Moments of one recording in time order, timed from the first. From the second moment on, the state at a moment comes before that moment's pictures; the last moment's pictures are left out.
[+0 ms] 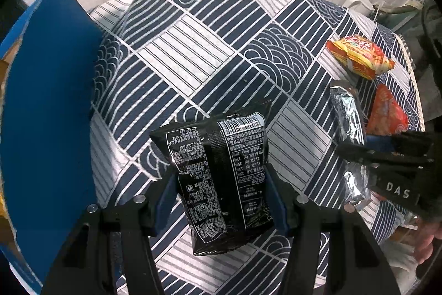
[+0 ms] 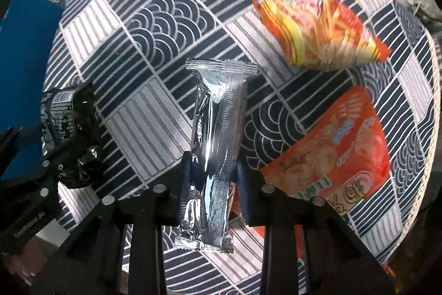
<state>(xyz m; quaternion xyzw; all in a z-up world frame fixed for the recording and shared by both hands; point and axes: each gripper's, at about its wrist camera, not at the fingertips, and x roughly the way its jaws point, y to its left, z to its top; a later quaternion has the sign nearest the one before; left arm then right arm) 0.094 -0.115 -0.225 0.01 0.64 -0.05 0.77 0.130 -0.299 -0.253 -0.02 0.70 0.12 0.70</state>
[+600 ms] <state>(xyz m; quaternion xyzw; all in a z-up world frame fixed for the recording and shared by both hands) 0.063 -0.107 -0.146 0.01 0.58 -0.06 0.81 0.112 -0.265 -0.163 -0.06 0.65 0.14 0.74</state>
